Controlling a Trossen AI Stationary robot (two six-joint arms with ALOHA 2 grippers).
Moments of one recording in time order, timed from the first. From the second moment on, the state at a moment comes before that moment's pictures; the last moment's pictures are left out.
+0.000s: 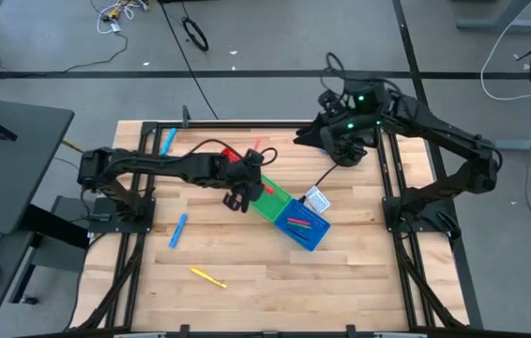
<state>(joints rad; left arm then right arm) 0.05 1.63 1.30 -0.59 -0.28 0.78 -0.39 1.34 1.57 -0.68 -0.44 0.45</state>
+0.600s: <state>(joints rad) 0.07 1.83 1.39 -0.62 -0.18 0.82 -0.42 1.28 1.57 -0.68 -0.44 0.45</state>
